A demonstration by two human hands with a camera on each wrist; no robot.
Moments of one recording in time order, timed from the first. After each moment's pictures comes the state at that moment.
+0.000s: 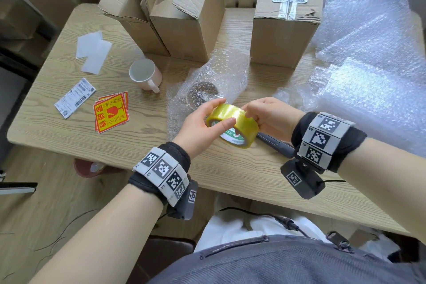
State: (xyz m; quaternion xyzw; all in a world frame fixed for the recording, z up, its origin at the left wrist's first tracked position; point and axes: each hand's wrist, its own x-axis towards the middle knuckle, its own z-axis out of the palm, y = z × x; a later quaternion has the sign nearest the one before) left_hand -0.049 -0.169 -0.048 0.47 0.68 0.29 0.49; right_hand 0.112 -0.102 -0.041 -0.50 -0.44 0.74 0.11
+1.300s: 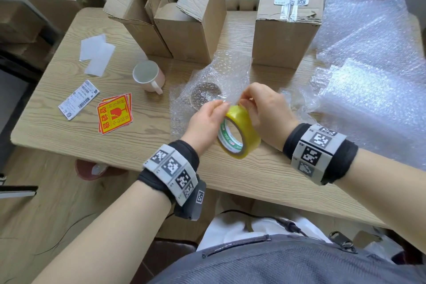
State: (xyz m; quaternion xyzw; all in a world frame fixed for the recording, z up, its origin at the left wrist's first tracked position) left_hand -0.041 -0.162 -0.041 0.41 0.72 0.28 0.48; right_hand 0.104 -0.120 -0.046 -0.45 -0.80 0.29 0.29
